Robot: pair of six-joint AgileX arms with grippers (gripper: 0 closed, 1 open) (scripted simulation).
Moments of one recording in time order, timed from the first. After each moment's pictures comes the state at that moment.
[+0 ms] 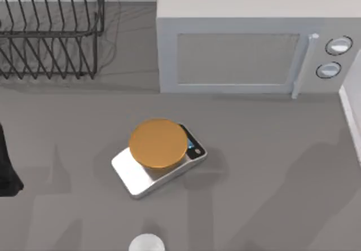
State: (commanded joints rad) left arm 0.00 0.00 0.00 0.00 0.00 0.00; right arm -0.36 2.02 1.30 -0.86 0.00 -0.35
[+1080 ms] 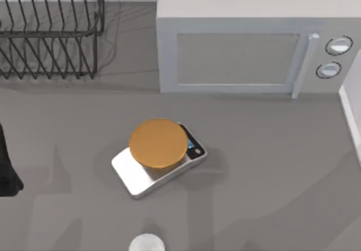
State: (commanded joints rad) left arm 0.00 0.00 0.00 0.00 0.00 0.00; right arm -0.36 2.29 1.16 -0.44 0.00 -0.34
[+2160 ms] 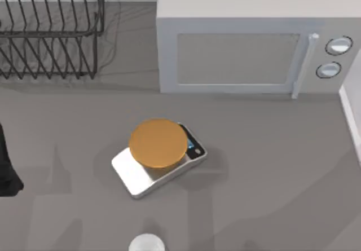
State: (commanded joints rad) left arm 0.00 0.00 0.00 0.00 0.00 0.00; right arm -0.36 2.21 1.18 -0.50 -0.01 -0.33
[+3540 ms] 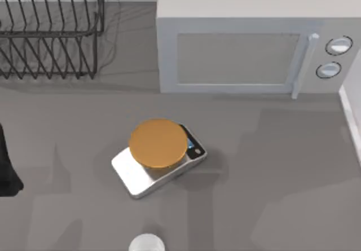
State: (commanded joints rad) left arm 0.00 0.00 0.00 0.00 0.00 0.00; right arm -0.36 1.90 1.79 -1.41 -0.02 -0.34
